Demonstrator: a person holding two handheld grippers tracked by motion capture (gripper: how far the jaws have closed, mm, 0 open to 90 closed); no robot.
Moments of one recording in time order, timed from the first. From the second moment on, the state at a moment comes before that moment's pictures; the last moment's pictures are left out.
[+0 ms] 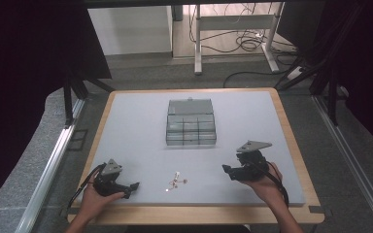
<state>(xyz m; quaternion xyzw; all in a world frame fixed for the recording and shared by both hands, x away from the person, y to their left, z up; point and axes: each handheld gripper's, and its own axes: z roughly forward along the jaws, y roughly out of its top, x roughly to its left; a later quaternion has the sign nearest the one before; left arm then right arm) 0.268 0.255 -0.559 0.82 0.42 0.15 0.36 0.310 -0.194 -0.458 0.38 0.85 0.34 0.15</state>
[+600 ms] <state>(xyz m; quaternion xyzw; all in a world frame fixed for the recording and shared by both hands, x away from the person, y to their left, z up) 0.267 0.256 -0.559 0.82 0.42 0.15 0.36 0.309 -0.125 -0.434 0.28 0.90 0.32 0.12</state>
